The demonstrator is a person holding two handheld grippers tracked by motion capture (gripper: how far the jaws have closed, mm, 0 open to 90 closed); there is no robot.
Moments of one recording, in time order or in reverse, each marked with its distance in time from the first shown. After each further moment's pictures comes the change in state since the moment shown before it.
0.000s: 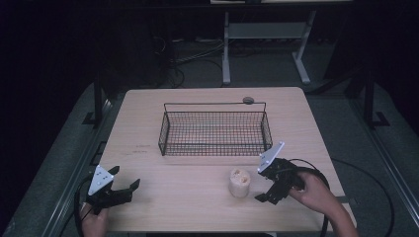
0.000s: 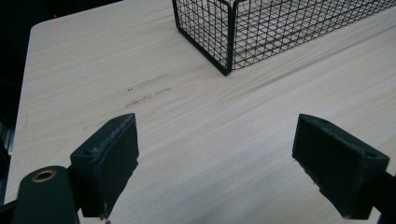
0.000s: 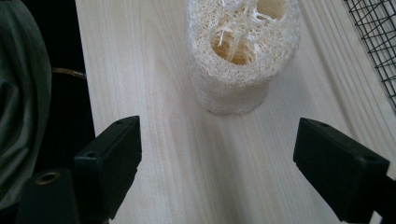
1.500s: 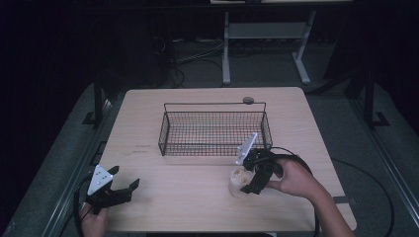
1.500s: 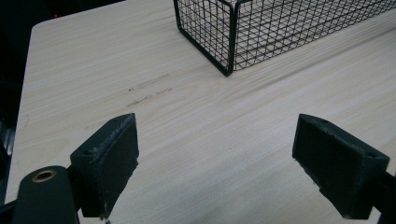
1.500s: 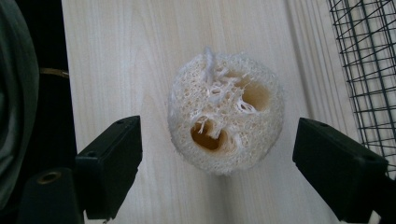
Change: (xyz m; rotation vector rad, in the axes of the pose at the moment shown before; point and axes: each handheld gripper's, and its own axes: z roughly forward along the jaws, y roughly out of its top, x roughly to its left) left arm 0.001 0.000 0.000 -0.003 0.001 -0.003; right arm -0.009 0.056 0.014 0.102 0.001 -0.093
